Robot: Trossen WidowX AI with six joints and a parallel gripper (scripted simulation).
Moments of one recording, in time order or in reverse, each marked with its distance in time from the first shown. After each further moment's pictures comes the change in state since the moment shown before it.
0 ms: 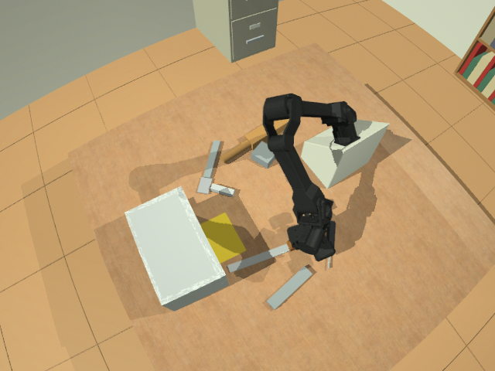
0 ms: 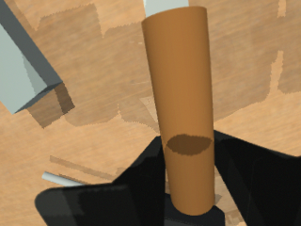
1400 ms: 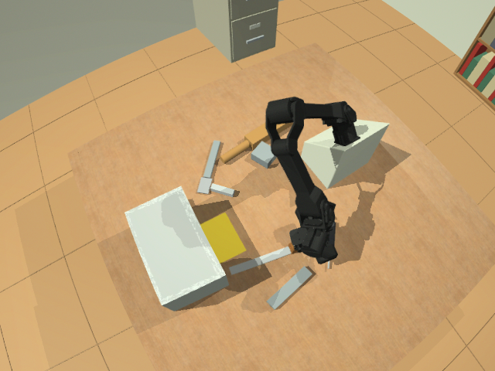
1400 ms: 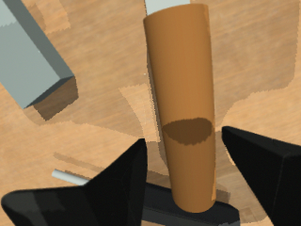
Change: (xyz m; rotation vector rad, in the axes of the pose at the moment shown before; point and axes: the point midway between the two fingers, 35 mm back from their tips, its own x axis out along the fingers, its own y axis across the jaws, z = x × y) arm 0.002 0.011 -0.004 0.007 -0.004 0.005
